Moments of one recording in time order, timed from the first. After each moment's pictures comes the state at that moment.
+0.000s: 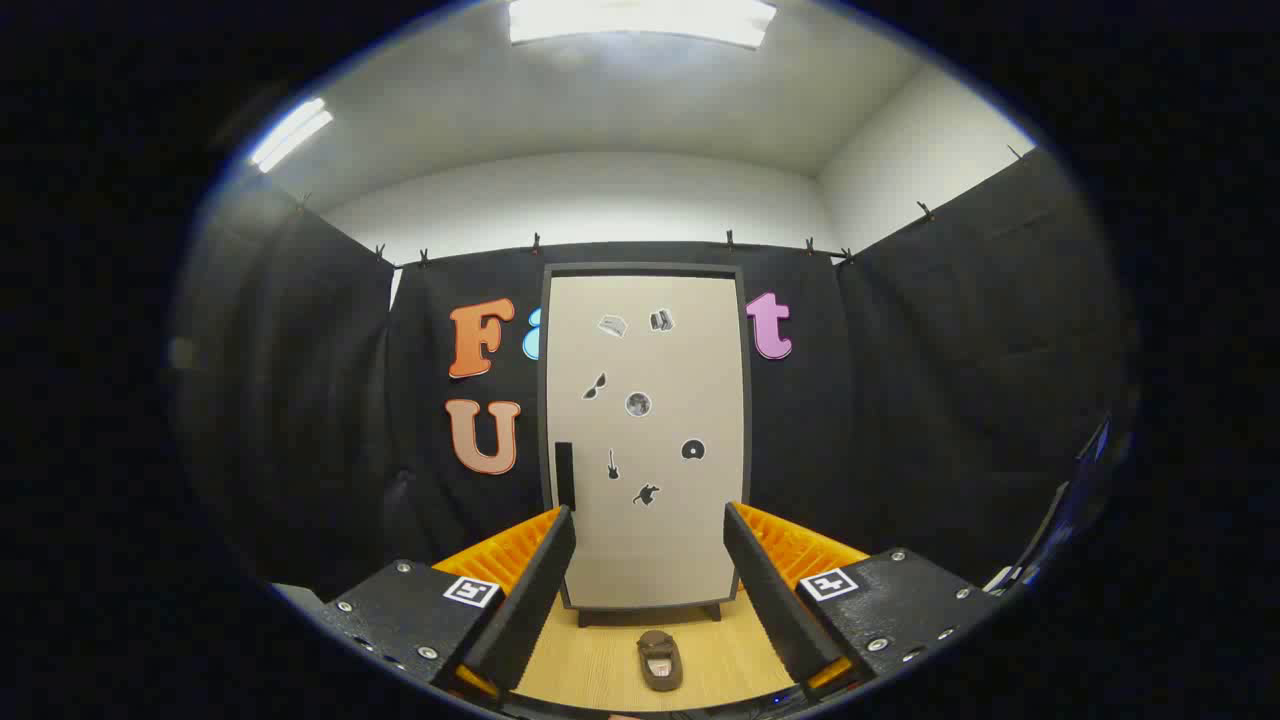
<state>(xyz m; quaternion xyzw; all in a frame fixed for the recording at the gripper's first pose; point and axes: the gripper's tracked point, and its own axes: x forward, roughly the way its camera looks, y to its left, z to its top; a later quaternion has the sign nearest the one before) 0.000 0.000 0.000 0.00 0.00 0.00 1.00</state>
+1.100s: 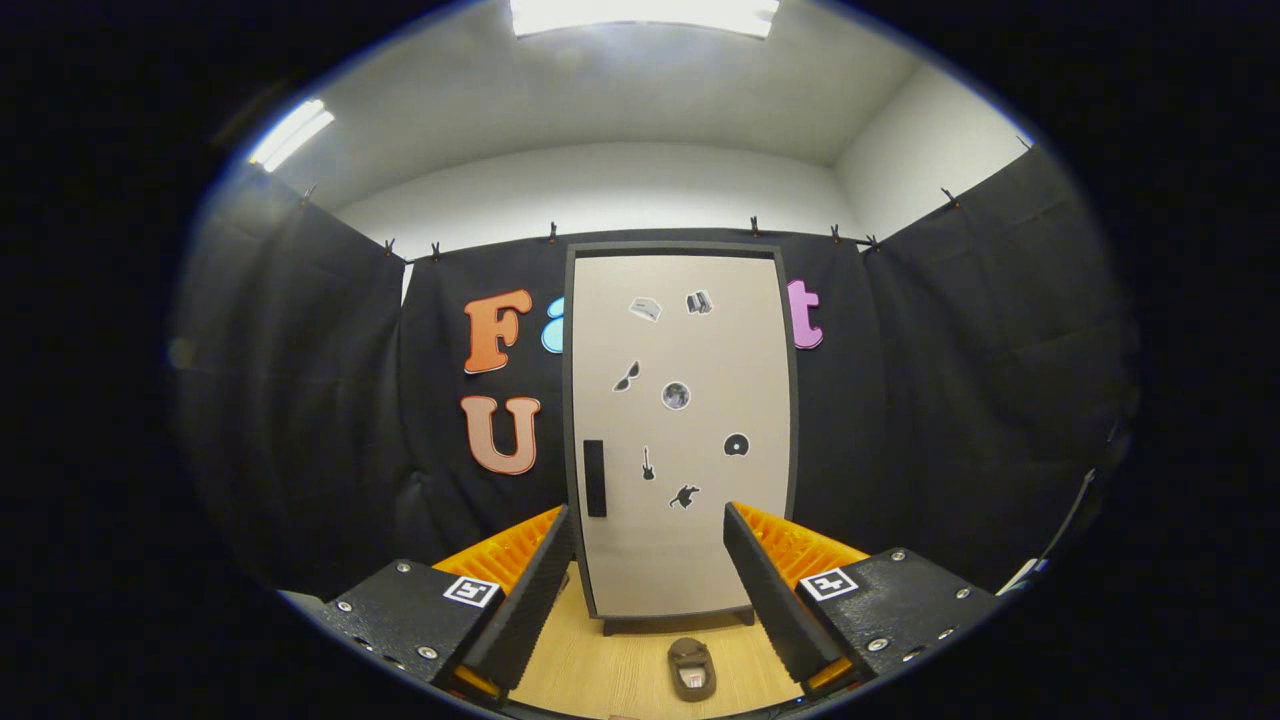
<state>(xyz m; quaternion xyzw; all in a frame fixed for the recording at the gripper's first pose) 0.060 0.053 -0.017 0.01 0.01 0.03 1.00</state>
